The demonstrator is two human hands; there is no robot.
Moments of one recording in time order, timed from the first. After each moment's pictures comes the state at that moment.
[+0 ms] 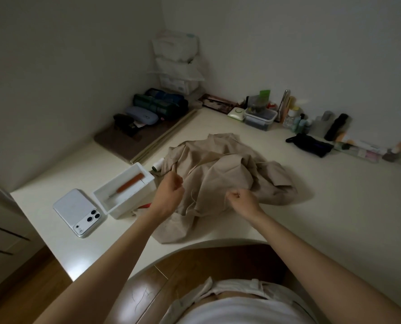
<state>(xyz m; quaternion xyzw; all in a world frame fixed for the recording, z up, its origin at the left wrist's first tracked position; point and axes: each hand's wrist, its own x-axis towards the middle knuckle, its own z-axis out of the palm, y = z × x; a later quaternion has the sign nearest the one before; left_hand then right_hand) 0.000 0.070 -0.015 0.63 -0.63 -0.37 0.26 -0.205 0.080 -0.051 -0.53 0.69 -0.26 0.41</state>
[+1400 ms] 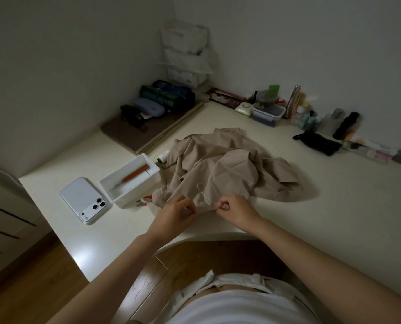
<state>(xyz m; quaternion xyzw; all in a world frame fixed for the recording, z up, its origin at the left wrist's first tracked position) 0.020 0.119 -0.064 0.51 -0.79 -0.25 0.22 -0.188 0.108 -0.044 -0.73 0.57 -0.15 0.33</state>
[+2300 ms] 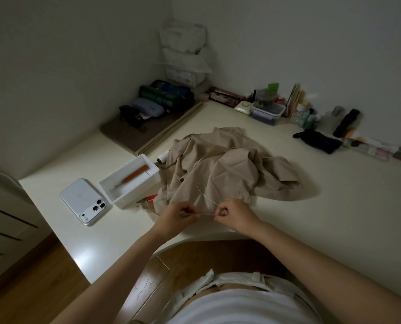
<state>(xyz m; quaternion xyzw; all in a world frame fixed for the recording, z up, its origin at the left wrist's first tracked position) 0.012 0.115 -0.059 0.57 -0.70 -0.39 0.19 -0.186 0.112 -0.054 -0.73 0.57 -0.12 0.35</state>
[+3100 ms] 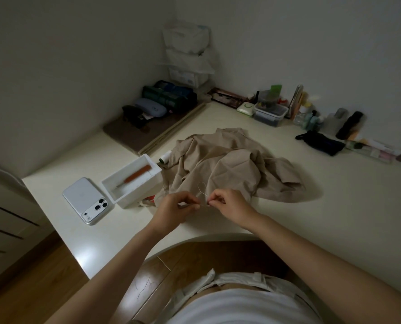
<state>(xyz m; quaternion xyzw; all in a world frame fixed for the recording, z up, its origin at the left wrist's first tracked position) 0.014 0.113 -0.036 0.54 -0.69 -0.38 0.29 -0.174 0.096 -0.044 -0.71 0.54 -0.22 0.40</state>
